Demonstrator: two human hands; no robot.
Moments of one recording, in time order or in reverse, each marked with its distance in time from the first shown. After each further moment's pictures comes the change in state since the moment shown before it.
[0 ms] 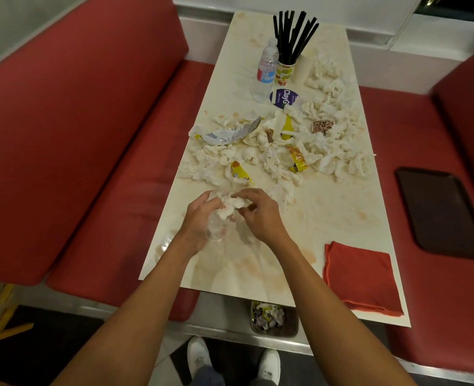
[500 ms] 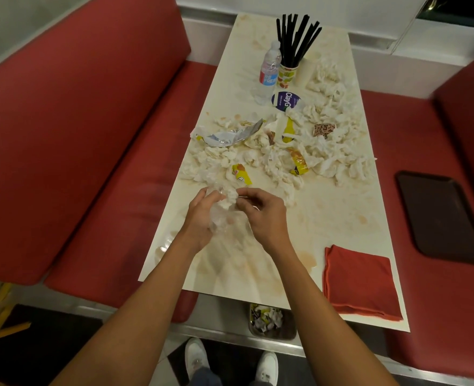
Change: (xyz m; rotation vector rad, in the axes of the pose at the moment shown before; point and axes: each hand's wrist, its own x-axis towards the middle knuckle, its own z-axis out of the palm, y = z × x) left_hand 0.014 0.003 0.004 -0.081 0.028 0.019; right_hand -0.017 -0.039 -0.012 0.491 0.134 0.141
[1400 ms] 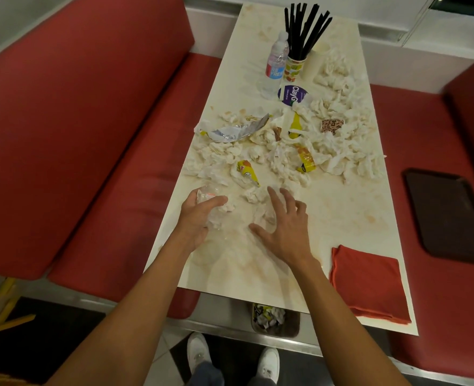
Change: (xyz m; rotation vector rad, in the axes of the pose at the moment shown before) left_hand 0.006 0.000 -0.022 0.039 0.120 -0.026; right_hand 0.013 0.086 -0.043 -1.008 -0.002 -0.253
